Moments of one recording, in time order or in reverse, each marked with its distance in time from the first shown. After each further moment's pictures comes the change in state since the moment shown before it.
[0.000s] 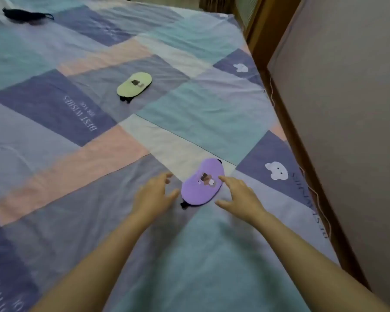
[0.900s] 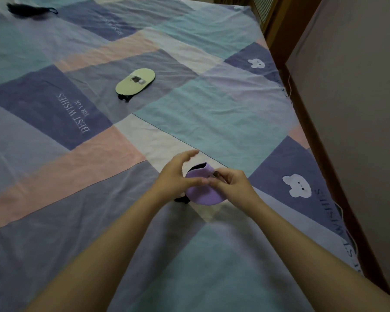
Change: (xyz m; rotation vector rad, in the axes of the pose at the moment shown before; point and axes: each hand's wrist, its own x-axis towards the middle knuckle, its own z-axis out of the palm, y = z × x) left_hand 0.088 0.048 0.013 -0.433 -0.015 0.131; right_hand 0.089 0.003 0.000 0.697 0.065 -0.137
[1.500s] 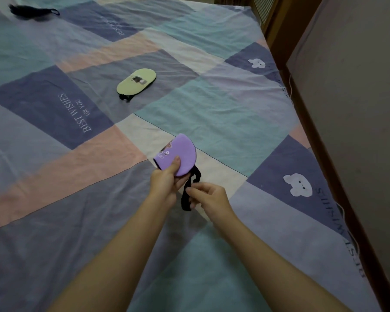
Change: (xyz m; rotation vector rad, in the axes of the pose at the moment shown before) left_hand -0.005 0.001 0.009 -1.167 0.454 -0.493; right_hand -0.019 -0.008 0.064 0.474 0.062 0.275
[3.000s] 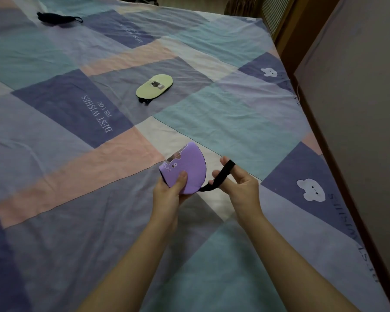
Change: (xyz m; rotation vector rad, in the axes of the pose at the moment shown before) left_hand -0.036 0.005 -0.058 0.110 -0.161 0.271; right_hand -0.015 -0.033 0.007 0.137 0.190 -0.220
